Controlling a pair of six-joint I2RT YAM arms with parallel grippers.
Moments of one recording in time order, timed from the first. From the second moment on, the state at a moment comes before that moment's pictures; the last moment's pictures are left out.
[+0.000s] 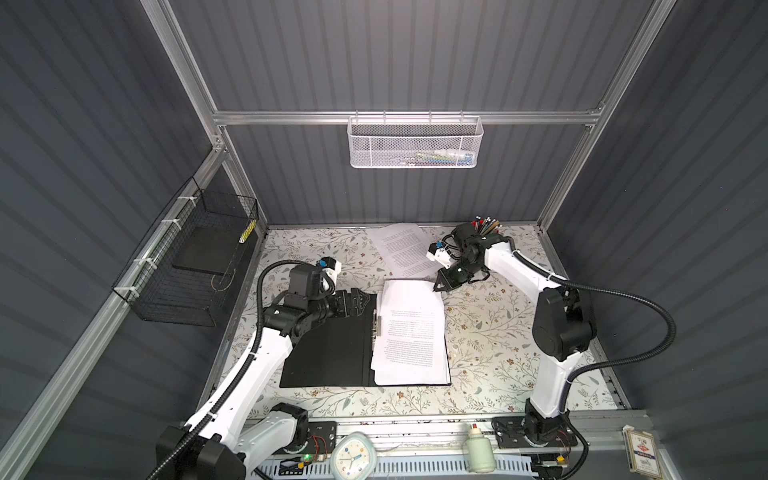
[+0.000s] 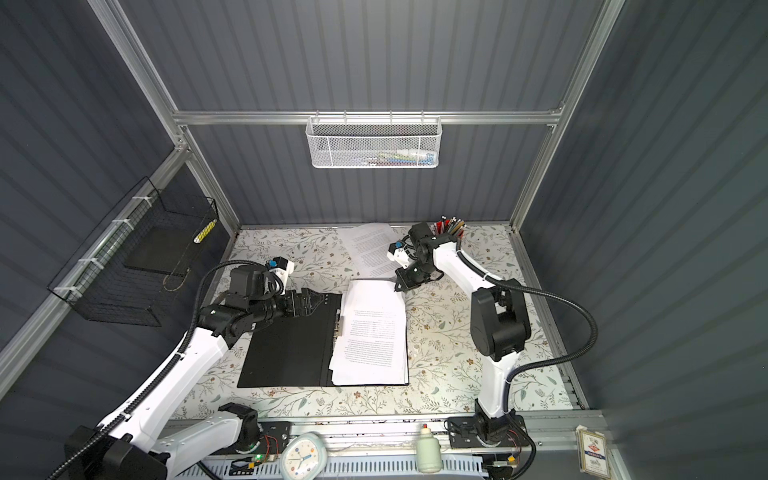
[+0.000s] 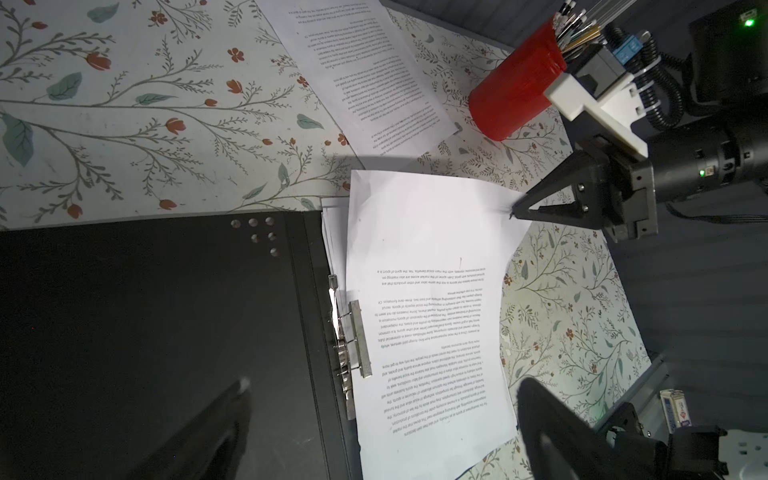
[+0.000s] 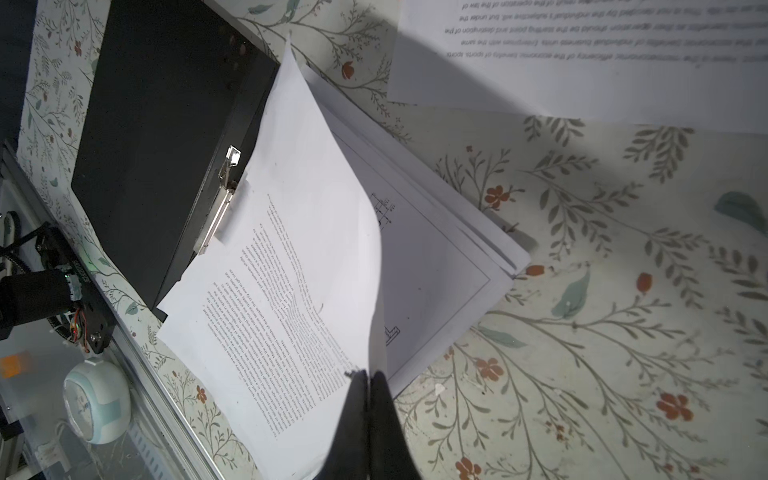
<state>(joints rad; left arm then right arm) -0.31 1.08 0.90 -0.56 0.35 -0.34 0.37 1.96 1.63 -0.97 -0.47 -0.19</state>
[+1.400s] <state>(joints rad) -0.31 1.13 0.90 -0.56 0.40 -0.33 0.44 2.07 1.62 -0.95 -0.42 -0.22</state>
